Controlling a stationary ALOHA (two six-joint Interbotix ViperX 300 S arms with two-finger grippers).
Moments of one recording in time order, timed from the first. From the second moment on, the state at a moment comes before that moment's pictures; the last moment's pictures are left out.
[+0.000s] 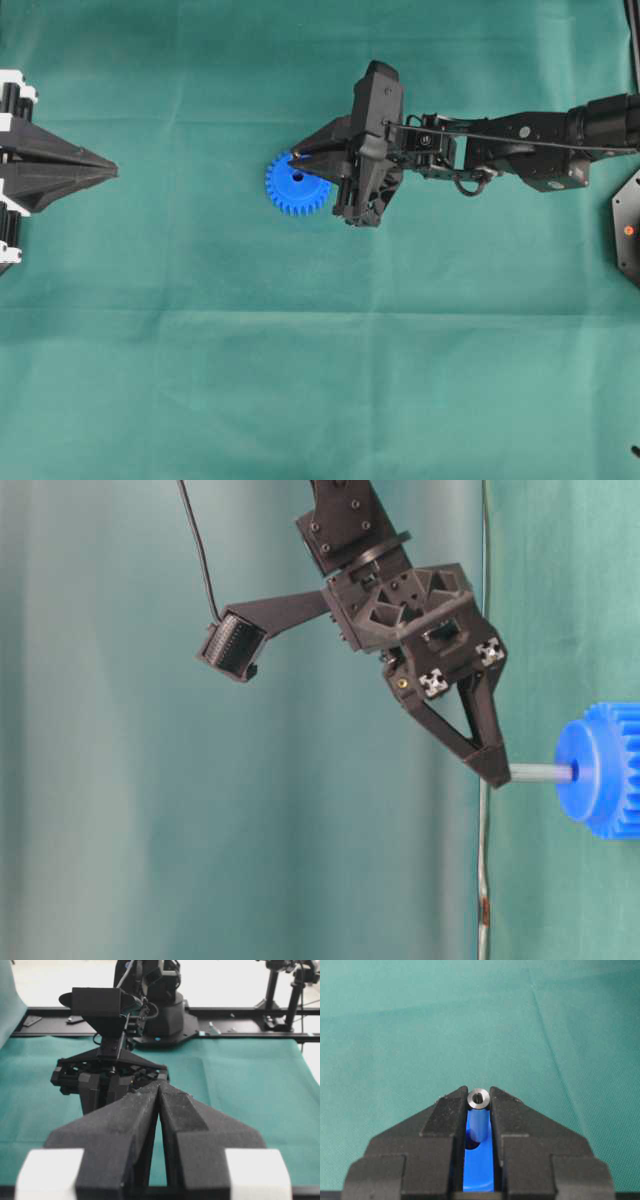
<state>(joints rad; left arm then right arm) 0.00 -0.96 1.18 0.02 -0.23 0.00 -0.13 0.16 0.67 0.04 -0.38 0.01</state>
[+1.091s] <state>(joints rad) 0.02 -0.96 1.18 0.02 -0.23 0.00 -0.12 0.18 0.66 0.04 -0.37 0.01</state>
